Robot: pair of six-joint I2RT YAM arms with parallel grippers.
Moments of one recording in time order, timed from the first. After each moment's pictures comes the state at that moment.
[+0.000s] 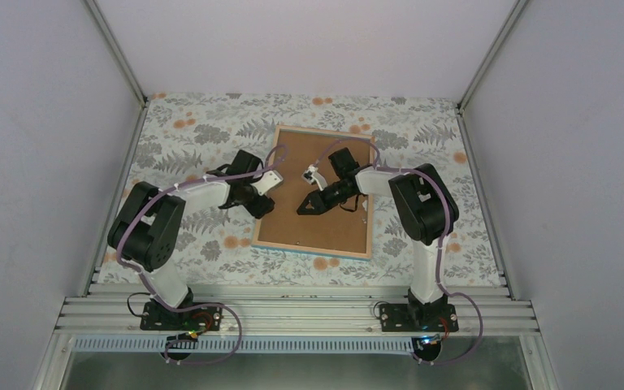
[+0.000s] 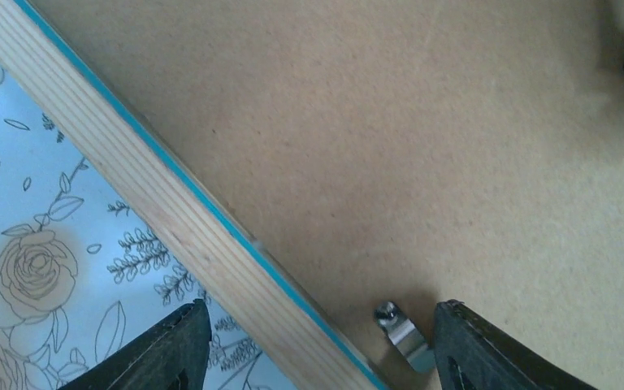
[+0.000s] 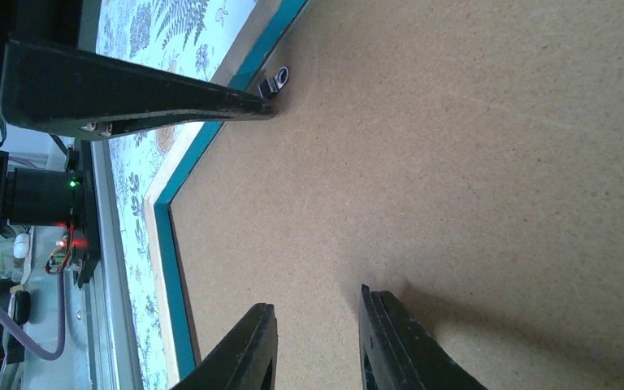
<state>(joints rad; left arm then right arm) -0.45 1.72 0.94 -0.33 0.17 0.34 0.49 2.04 1.16 -0.33 -0.89 -0.06</state>
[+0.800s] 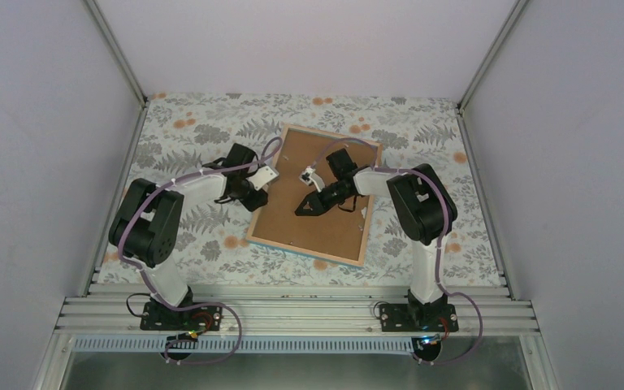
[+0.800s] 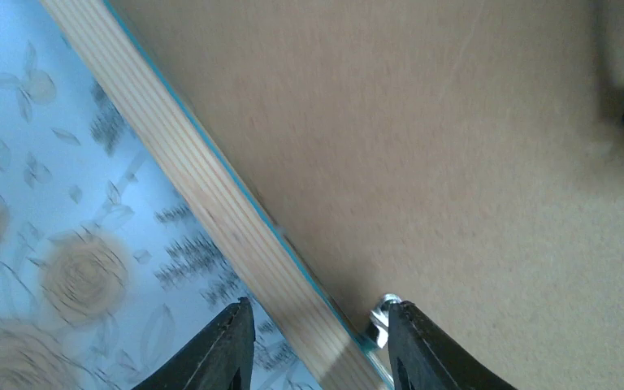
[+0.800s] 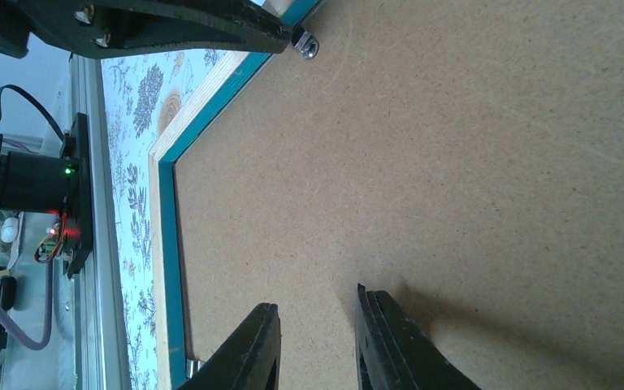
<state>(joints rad) -0.39 1.74 1.00 -0.41 0.24 0.38 0.50 2.04 1.16 -0.31 -0.89 -0.11</state>
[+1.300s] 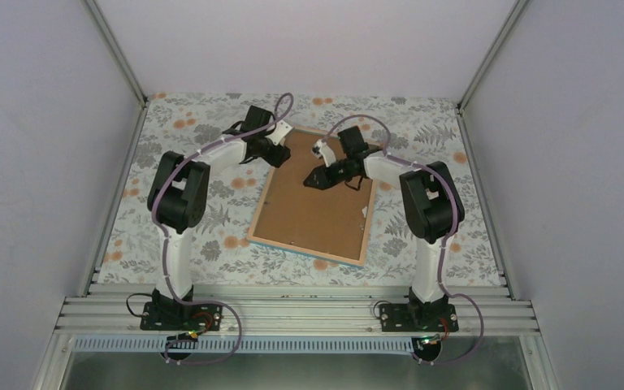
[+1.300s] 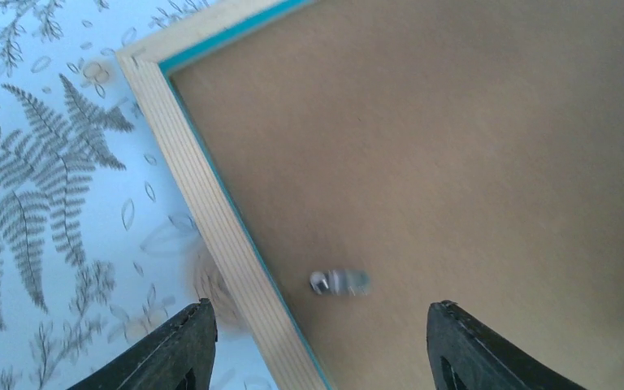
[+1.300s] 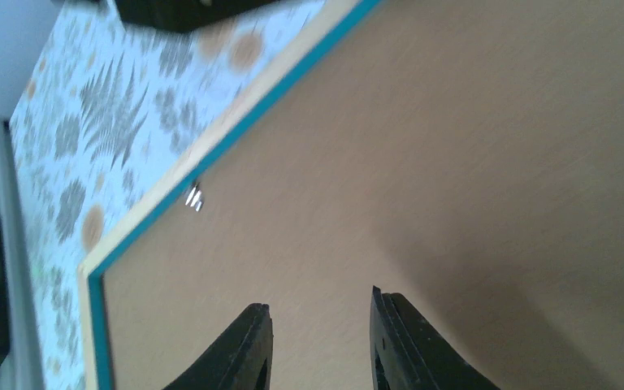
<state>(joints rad) -0.38 2.07 1.49 -0.33 0.22 0.28 0.43 2.01 1.28 -0.34 -0.76 -0.07</state>
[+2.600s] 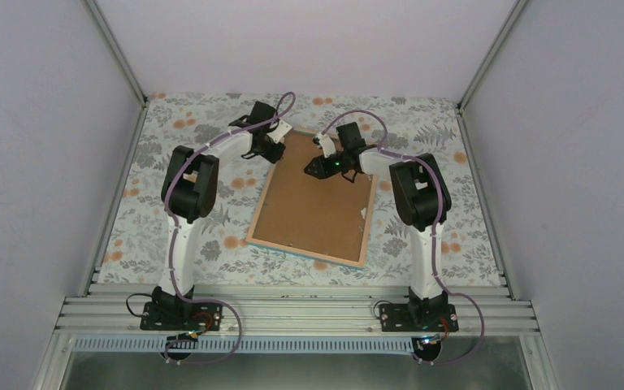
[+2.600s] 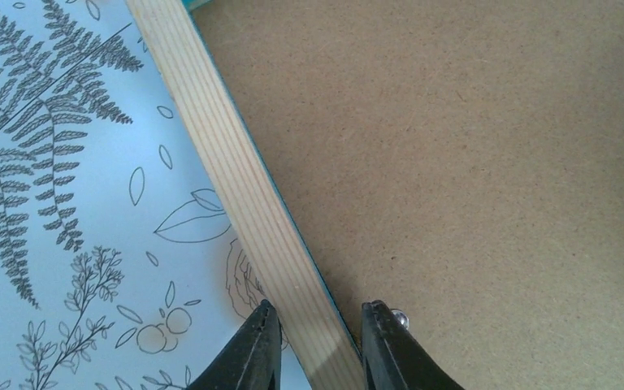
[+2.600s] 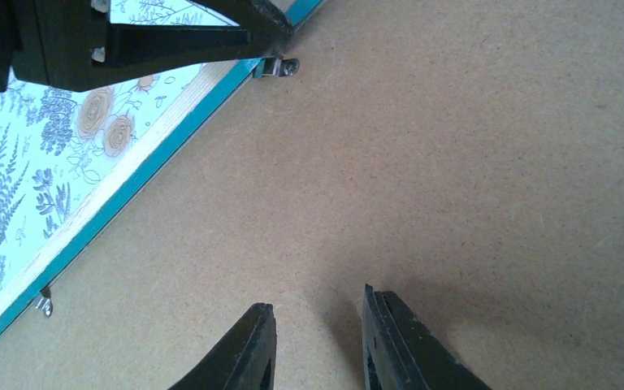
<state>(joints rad) -0.37 2.28 1.77 -0.54 0.15 0.27 0.39 2.18 1.43 -0.18 -0.62 -0.01</state>
